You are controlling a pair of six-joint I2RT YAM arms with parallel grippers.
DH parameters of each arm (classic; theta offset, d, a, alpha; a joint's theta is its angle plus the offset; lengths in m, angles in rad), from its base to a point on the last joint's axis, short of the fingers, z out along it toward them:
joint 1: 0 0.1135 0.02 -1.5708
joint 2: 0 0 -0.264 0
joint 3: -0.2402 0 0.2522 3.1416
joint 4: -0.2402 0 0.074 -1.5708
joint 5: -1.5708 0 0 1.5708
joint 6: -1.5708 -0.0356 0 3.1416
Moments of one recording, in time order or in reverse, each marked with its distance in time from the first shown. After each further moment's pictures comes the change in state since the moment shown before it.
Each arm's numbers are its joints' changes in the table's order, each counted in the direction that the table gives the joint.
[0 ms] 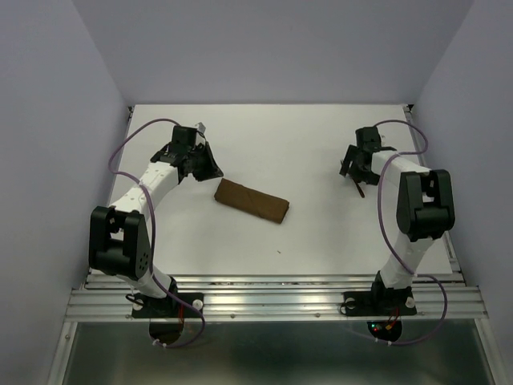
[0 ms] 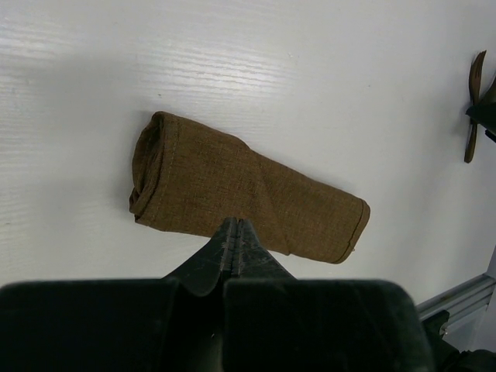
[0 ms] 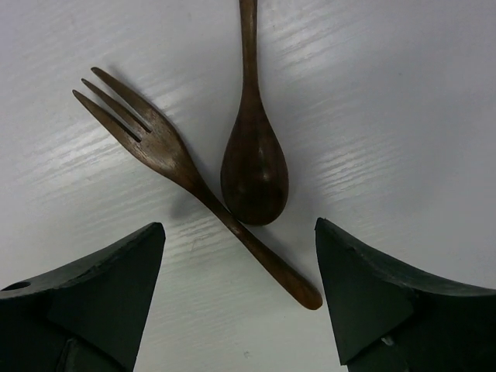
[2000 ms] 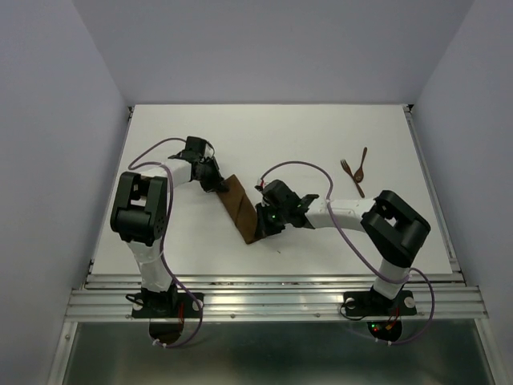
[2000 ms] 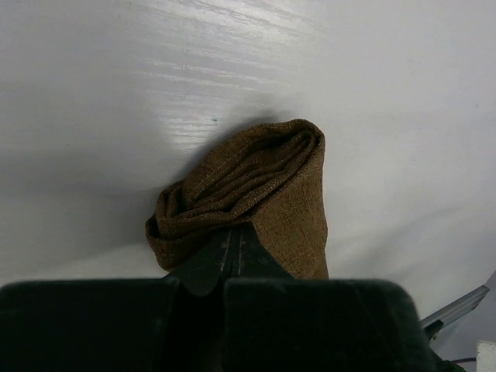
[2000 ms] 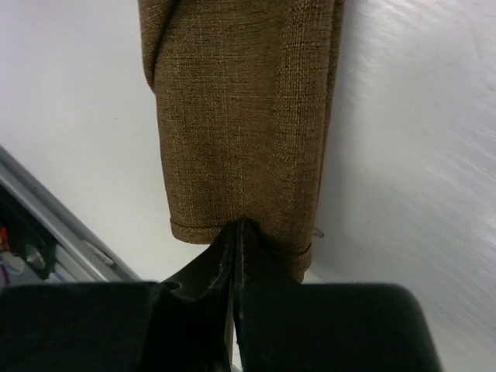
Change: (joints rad) left arm 0.016 0.319 0.007 0.119 -0.053 0.062; right arm 0.809 -0.090 0.231 0.277 0.499 -0.175
